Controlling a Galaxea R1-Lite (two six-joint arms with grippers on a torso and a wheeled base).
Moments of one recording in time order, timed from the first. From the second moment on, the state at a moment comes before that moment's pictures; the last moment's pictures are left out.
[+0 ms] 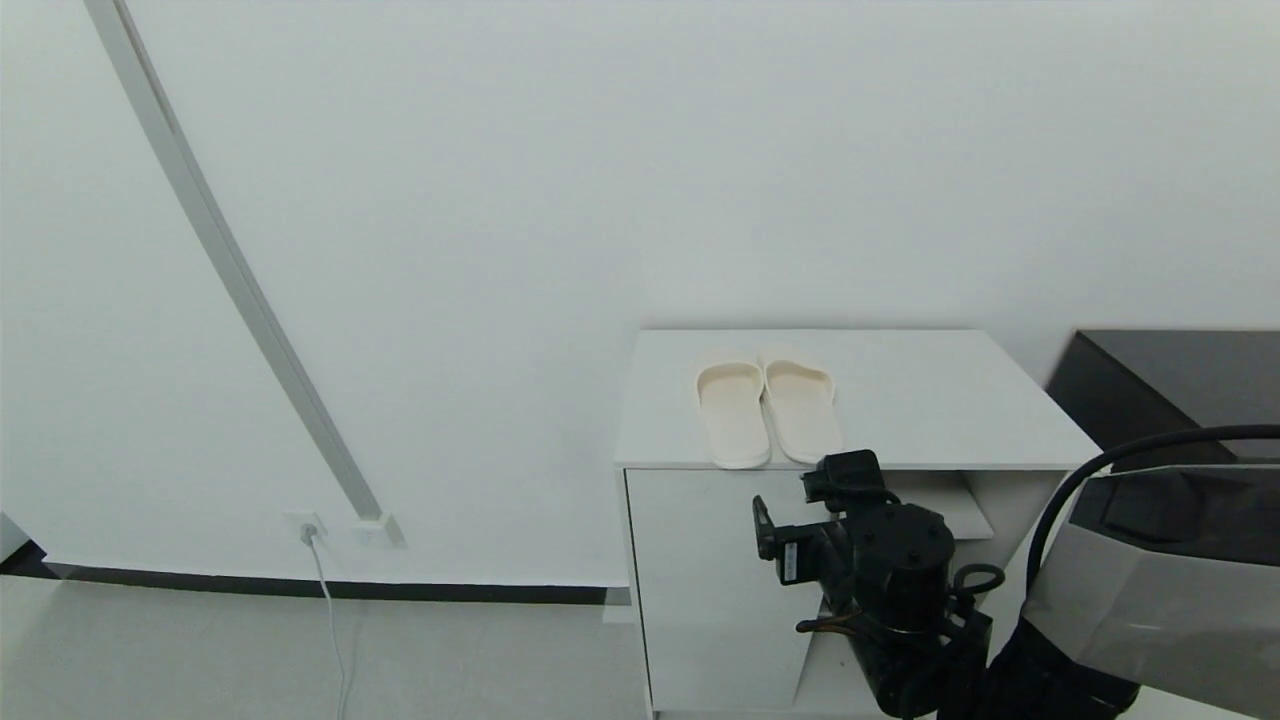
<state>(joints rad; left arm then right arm) 0.00 0.00 0.00 0.00 -0.02 0.01 0.79 2.18 -0.63 -1.43 -0.65 0.05</state>
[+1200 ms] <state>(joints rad) 0.00 0.00 0.00 0.00 -0.02 0.01 0.73 2.01 -1.10 -0.64 -0.59 0.25</state>
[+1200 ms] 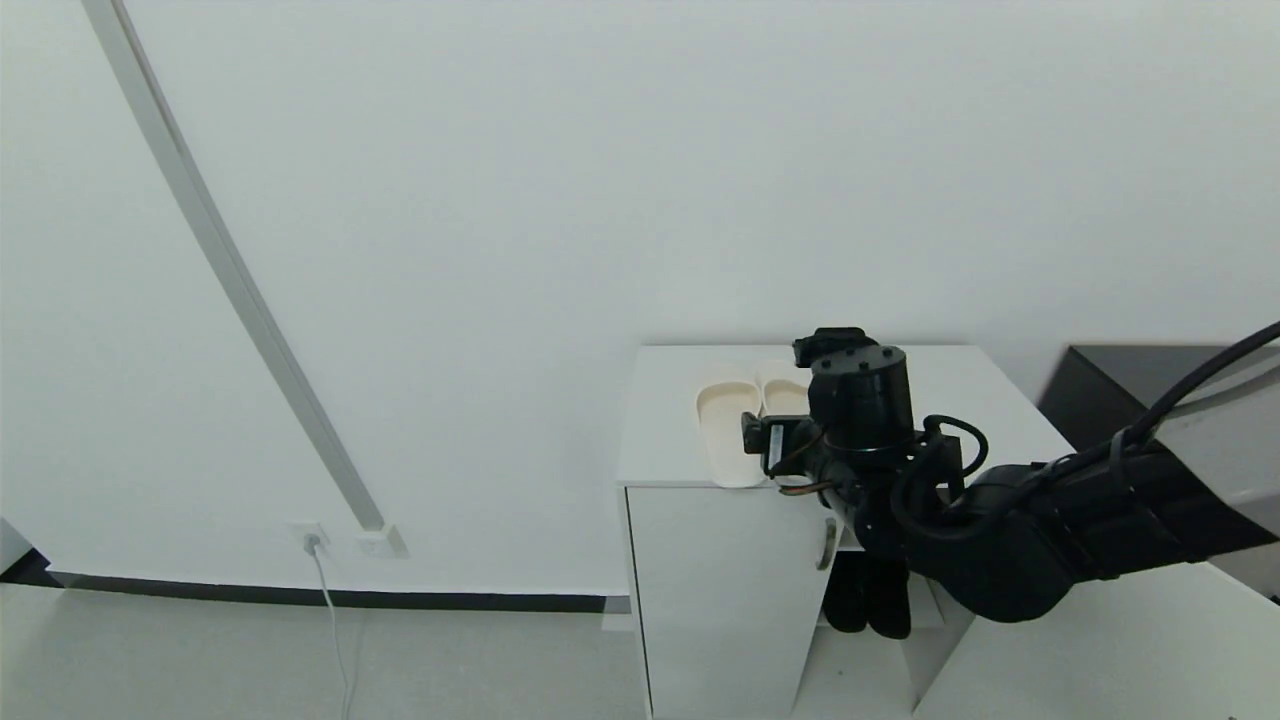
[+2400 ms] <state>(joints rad) 0.00 0.00 0.00 0.00 -0.02 0.01 0.70 2.24 -1.17 -0.75 -0.56 0.28</state>
